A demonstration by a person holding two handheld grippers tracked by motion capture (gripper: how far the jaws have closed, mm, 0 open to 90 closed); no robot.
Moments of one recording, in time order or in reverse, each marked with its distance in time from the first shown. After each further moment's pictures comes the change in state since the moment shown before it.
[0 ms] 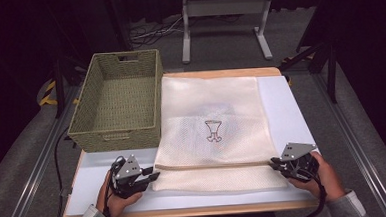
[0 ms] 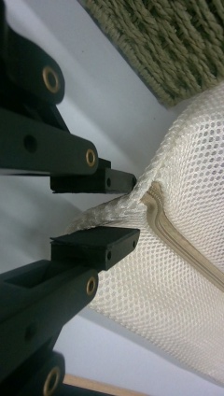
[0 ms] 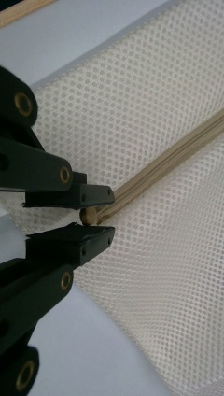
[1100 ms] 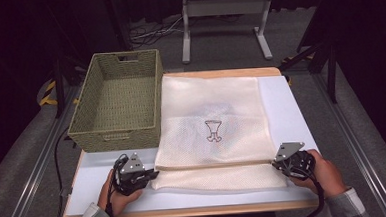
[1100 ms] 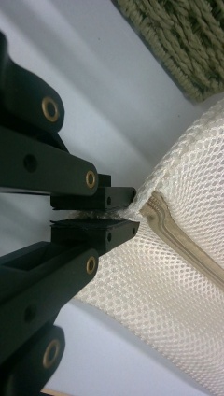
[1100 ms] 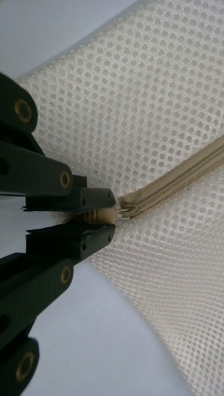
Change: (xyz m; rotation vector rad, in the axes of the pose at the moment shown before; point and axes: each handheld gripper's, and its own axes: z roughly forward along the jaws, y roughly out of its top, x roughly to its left) left arm 0.007 0.001 0.013 0.092 -0.019 -0.045; right arm -0.003 0.007 0.009 0.204 -0.048 -0.087
